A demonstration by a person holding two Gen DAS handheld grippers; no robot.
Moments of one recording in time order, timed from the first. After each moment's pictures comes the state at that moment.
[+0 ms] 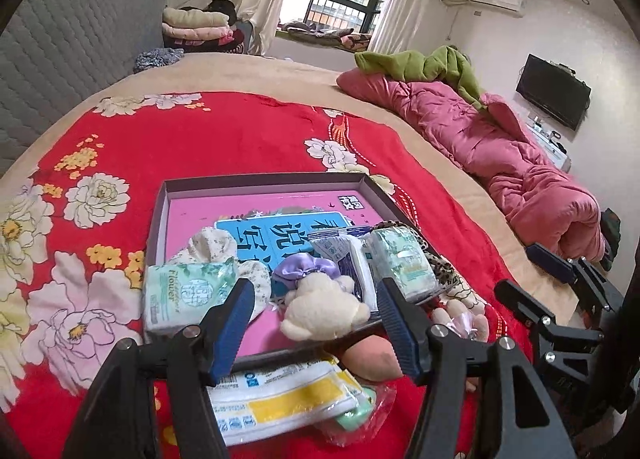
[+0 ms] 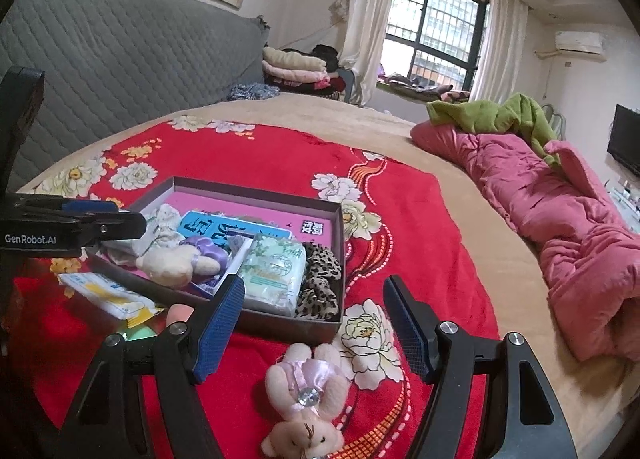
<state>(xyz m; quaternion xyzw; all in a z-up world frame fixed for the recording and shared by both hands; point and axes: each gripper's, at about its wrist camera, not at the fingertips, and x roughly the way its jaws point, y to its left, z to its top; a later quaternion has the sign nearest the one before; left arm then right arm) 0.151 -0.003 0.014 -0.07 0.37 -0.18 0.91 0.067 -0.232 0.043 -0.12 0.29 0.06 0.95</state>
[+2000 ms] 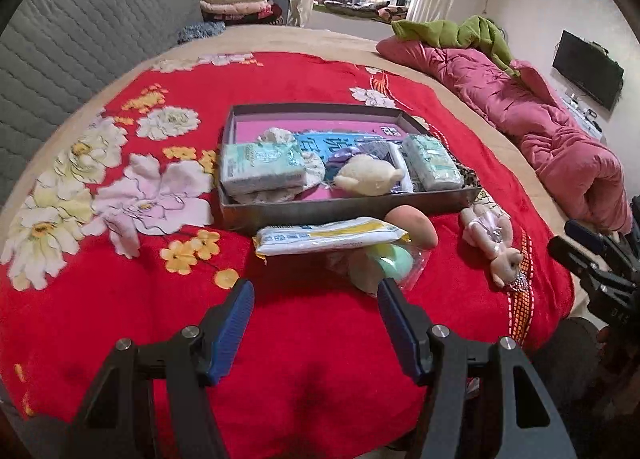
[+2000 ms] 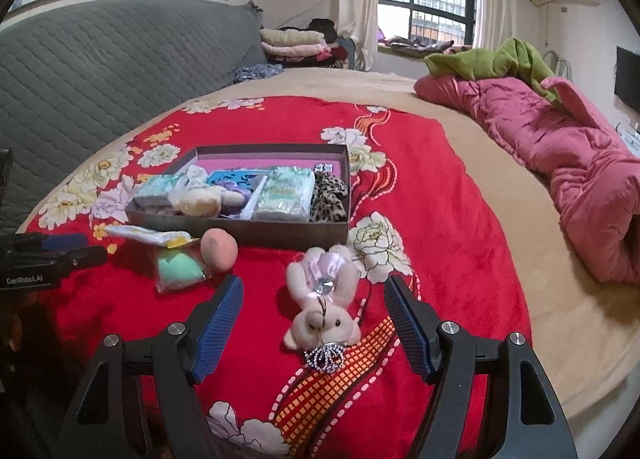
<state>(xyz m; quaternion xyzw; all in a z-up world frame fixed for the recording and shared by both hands) 0.060 0.024 -0.014 -0.04 0.43 -0.11 0.89 0.000 -0.264 0.024 -0.04 0.35 0.08 0.93</state>
